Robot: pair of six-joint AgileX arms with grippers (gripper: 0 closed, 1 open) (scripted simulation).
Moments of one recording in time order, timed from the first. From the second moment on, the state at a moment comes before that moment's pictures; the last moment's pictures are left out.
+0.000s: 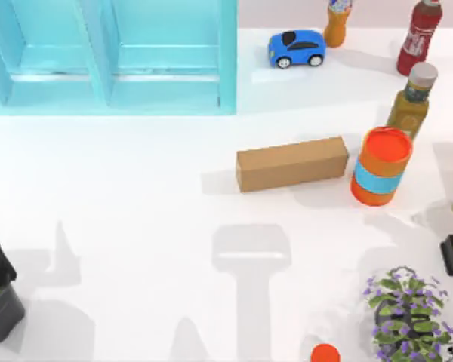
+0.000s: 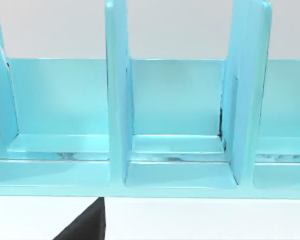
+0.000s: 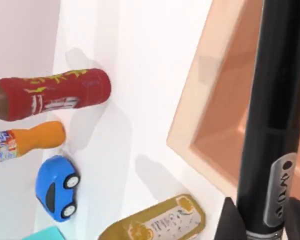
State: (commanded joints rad) left arm 0.00 0.00 0.00 0.00 0.00 0.00; right arm -0.45 1.43 0.93 -0.35 -0.45 1.01
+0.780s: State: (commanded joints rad) left arm 0.00 0.00 0.00 0.00 0.00 0.00; right arm -0.95 1.38 0.78 -0.47 -0.61 0.79
